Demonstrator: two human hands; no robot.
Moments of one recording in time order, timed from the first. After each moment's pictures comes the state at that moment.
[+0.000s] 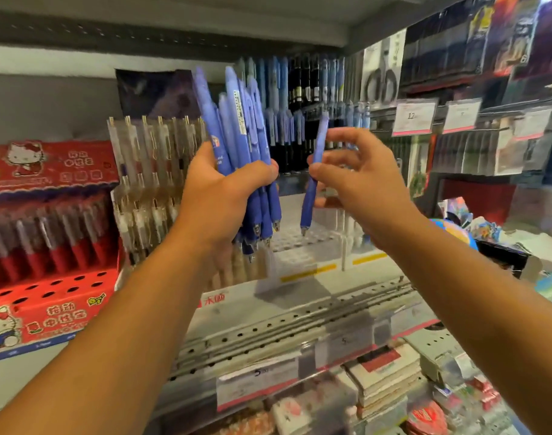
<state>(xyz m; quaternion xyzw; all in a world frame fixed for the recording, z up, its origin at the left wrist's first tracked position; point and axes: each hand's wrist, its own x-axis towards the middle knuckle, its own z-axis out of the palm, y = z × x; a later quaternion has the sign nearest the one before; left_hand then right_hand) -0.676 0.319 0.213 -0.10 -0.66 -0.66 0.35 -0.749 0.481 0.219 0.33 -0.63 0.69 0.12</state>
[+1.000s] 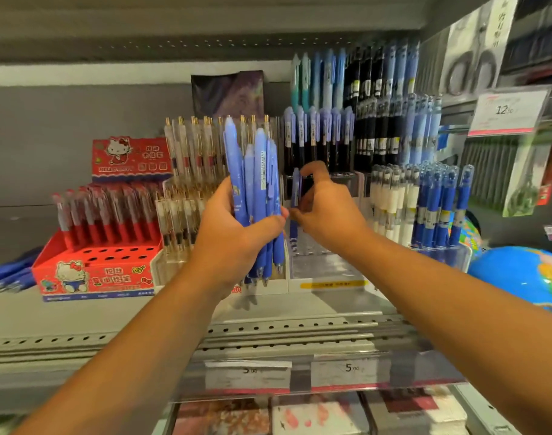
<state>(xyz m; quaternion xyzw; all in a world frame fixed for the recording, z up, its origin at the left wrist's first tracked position) -0.672 0.328 0.169 -0.03 -0.70 -0.56 0.43 -0.831 0.411 0.179 0.46 -0.76 0.42 0.19</state>
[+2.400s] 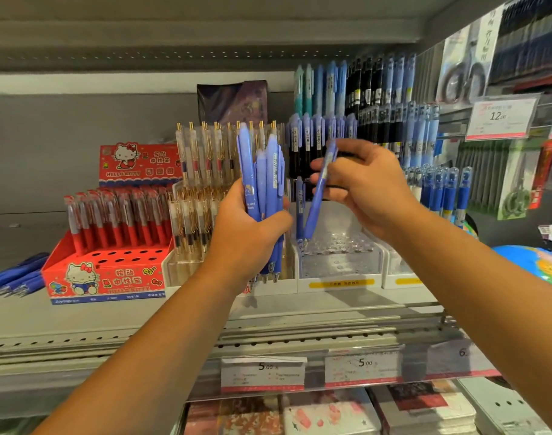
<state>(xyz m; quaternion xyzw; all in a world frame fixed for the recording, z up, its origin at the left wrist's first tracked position) -0.678 0.321 0.168 -0.03 -0.72 -0.53 0.45 -0.807 0.449 0.216 0.40 -0.51 0.76 -0.05</state>
